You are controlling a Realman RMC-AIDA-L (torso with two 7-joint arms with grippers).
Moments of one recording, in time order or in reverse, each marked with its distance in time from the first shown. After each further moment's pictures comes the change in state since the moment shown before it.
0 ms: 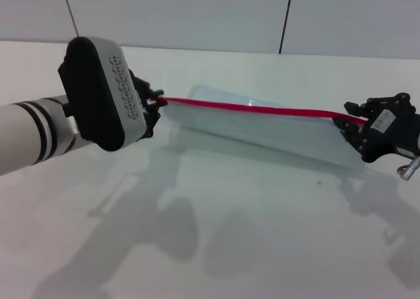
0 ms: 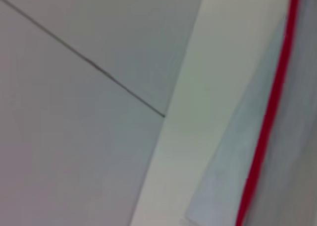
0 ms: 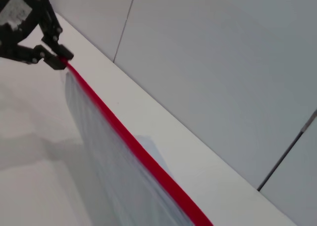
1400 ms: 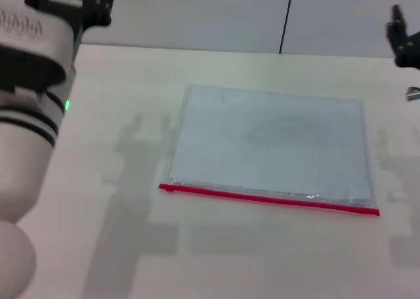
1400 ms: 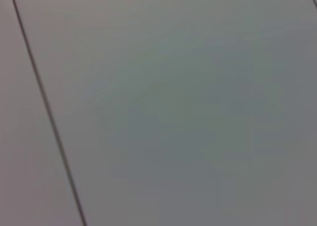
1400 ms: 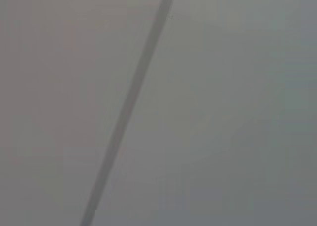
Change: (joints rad) left arm 0.049 -0.006 0.357 -0.136 -0.406 -1.233 -0.282; right arm 0.028 -0.001 -0.482 0.169 0.193 1.262 0.124
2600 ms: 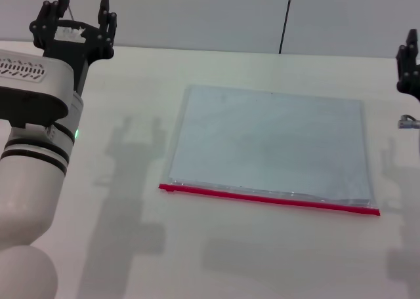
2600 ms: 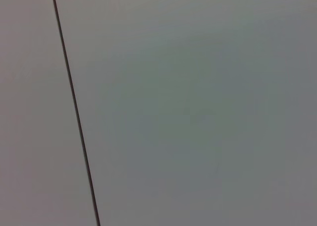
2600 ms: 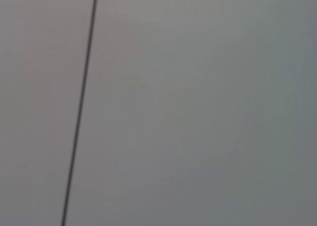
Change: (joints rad) left arm -0.076 -0.002 0.114 -0.241 -0.014 -0.201 -0.225; right arm 0.192 0.002 -0.385 0.347 0.224 0.599 0.302
